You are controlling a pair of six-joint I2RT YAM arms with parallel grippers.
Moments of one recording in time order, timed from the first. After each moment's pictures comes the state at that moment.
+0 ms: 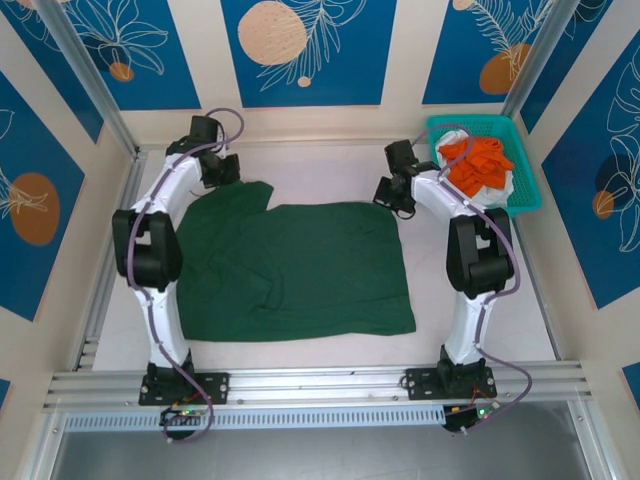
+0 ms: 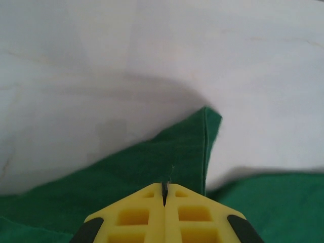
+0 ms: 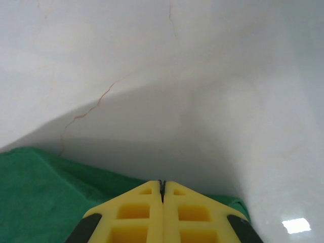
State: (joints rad) left arm -0.12 2.04 1.81 -0.76 0.16 -0.27; right arm 0.23 1.93 1.51 -0.70 0.03 0.58
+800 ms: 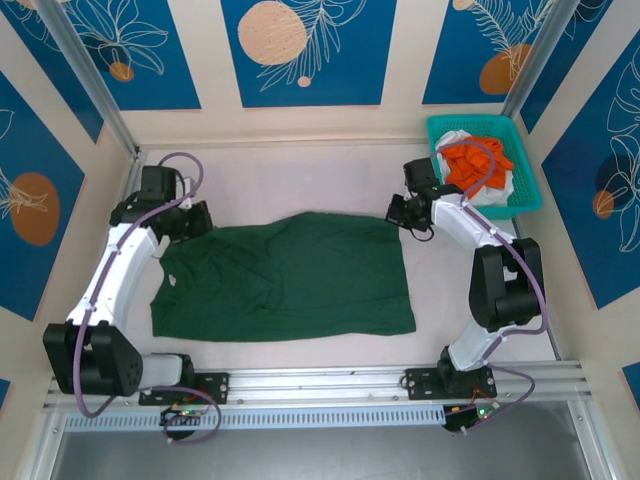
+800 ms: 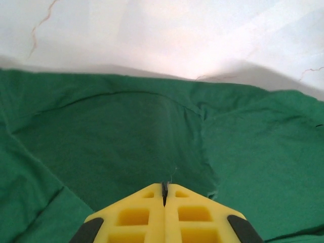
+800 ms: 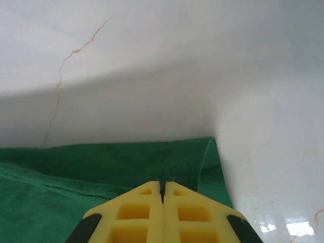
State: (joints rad) left arm -0.04 1.29 1.18 -0.89 0.24 -0.35; right arm 0.19 1.67 1.21 -0.64 -0.07 0.50
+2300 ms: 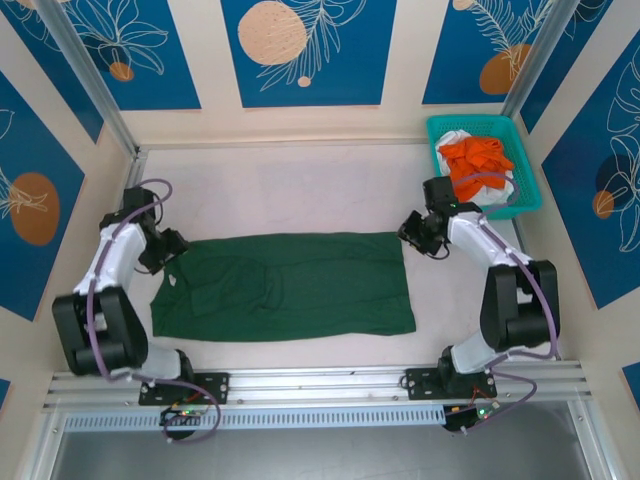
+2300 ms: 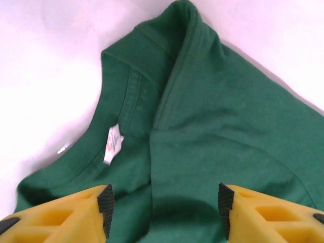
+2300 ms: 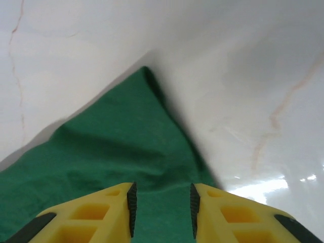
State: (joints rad) left arm 0.22 1.48 1.07 -0.89 0.08 -0.45; right arm 0.12 1.56 1.05 -0.67 -0.20 0.71
